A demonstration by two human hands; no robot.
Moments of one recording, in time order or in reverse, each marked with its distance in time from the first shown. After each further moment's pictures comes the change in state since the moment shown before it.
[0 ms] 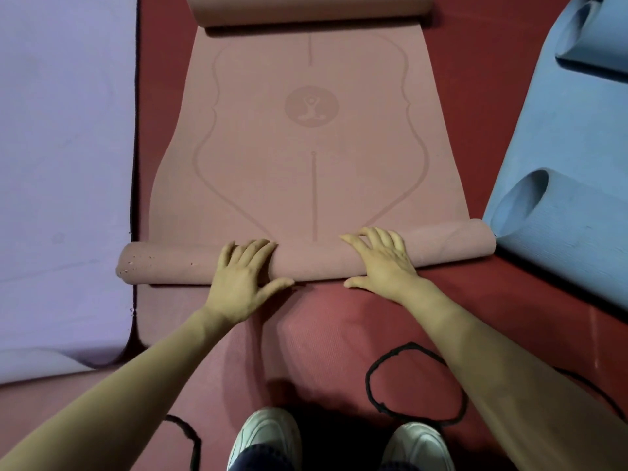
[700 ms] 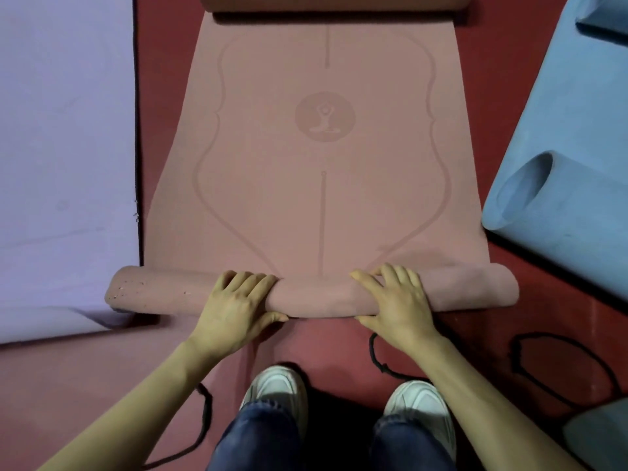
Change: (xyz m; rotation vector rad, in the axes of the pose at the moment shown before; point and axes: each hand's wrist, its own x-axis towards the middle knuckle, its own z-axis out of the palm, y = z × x) left_hand -0.089 0.014 -0.010 0.108 0.030 0.215; right_hand -0.101 -0.040 0.040 -0.043 0.258 0.031
